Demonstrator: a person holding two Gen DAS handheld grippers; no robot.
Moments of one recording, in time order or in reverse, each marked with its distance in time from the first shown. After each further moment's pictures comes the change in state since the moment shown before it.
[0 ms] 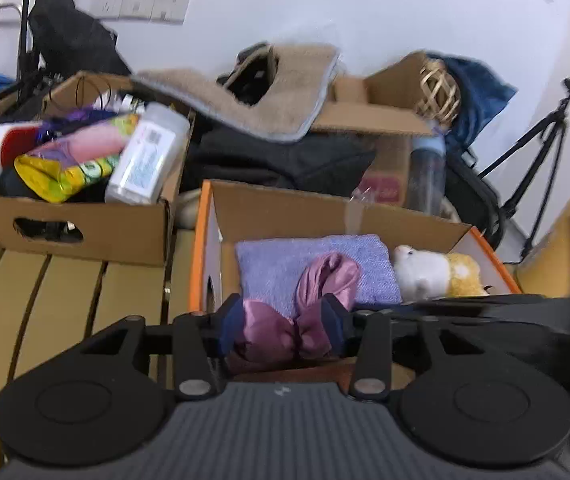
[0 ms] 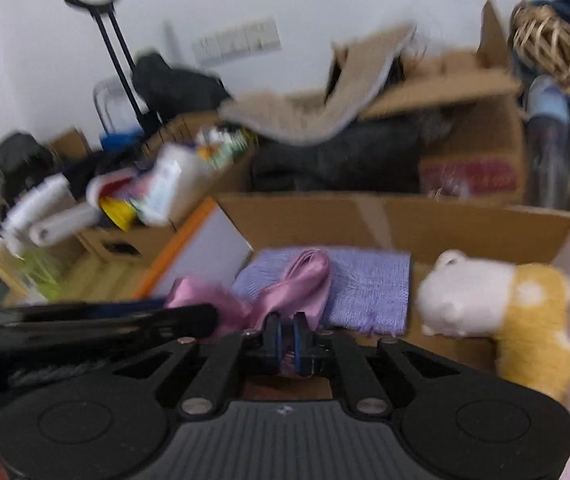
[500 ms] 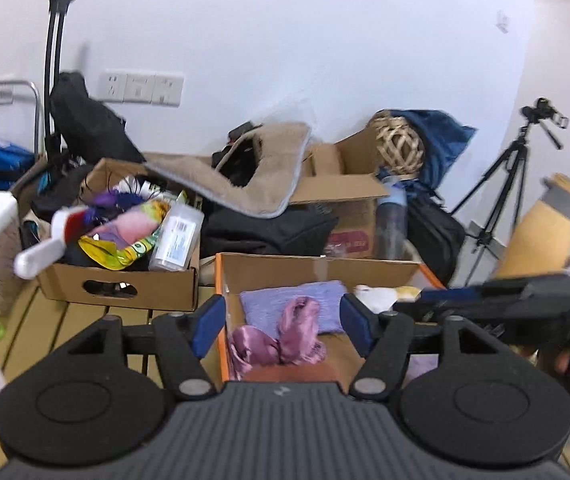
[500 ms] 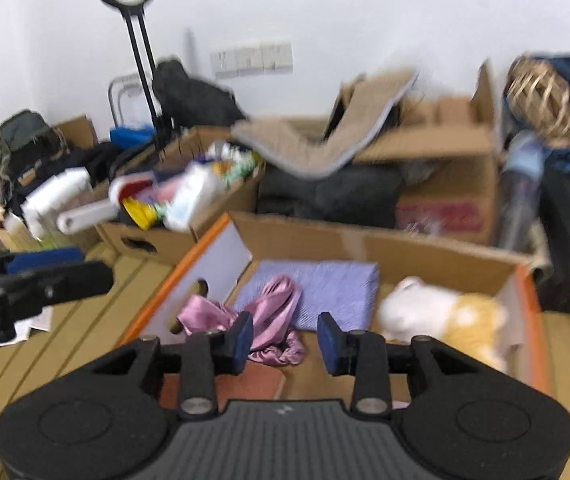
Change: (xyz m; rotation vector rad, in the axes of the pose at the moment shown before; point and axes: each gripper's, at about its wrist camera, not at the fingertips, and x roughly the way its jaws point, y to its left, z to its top) left arm -0.138 -0.027 0.006 0.090 -0.150 0.005; right arm -0.107 0.016 -0.001 -0.109 -0.081 -0.066
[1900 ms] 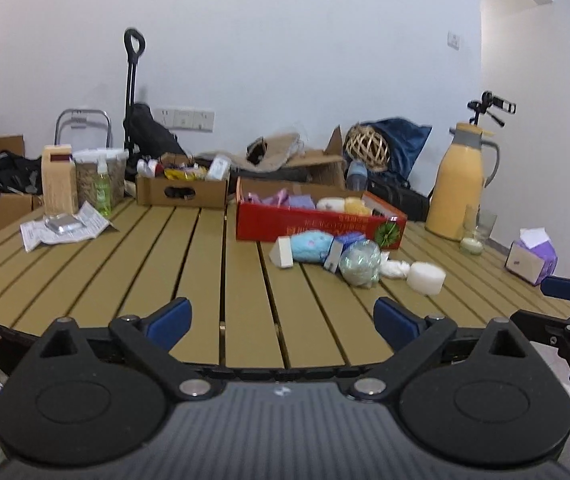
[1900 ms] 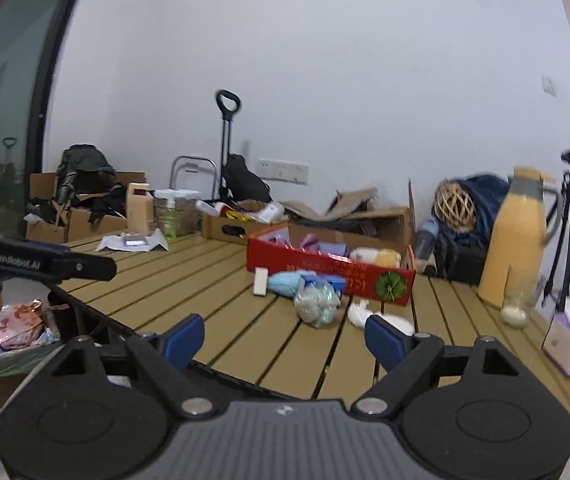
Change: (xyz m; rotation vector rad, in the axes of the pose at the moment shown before) left arm -0.272 -0.082 -0.288 0.043 -0.169 0.111; right arm -0.329 0.117 -0.381 -0.159 -0.418 -0.114
